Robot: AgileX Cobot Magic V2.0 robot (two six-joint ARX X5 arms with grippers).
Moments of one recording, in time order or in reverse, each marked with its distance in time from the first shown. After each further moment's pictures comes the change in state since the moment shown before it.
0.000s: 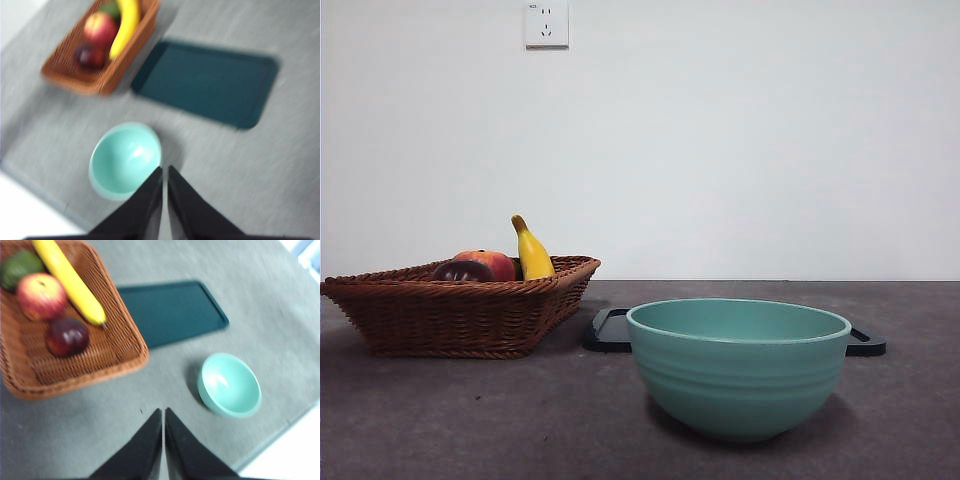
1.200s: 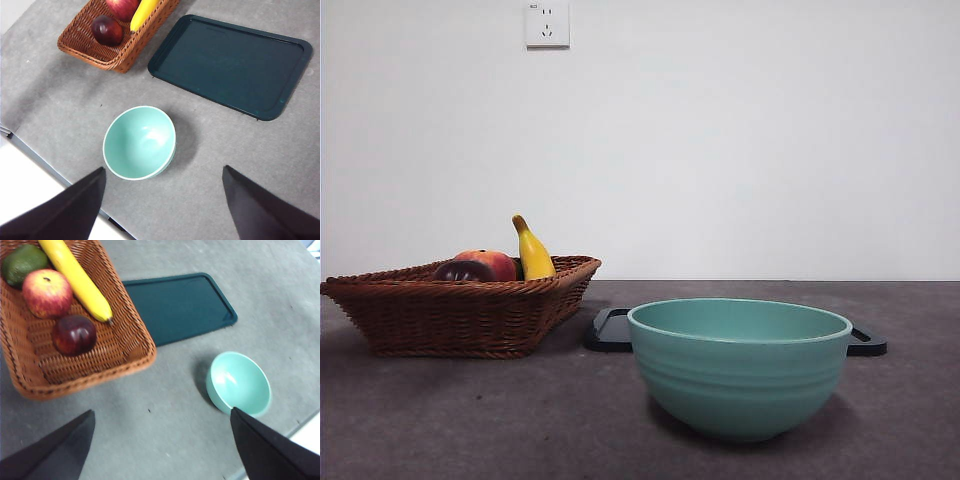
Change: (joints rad) left arm -0.019 0.058 0.004 0.041 -0.045 -0.006; right arm 0.053 0.016 0.000 -0.023 -0.008 -0.031
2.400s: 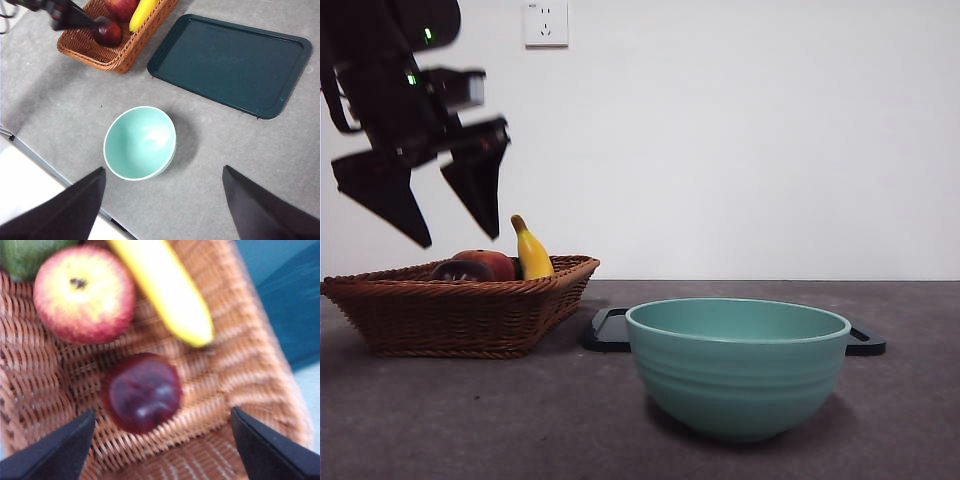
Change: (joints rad) left arm -0.216 0.858 0.222 0.335 -0.426 -0.025; right arm 0.002 0.000 0.000 0.000 0.000 0.015
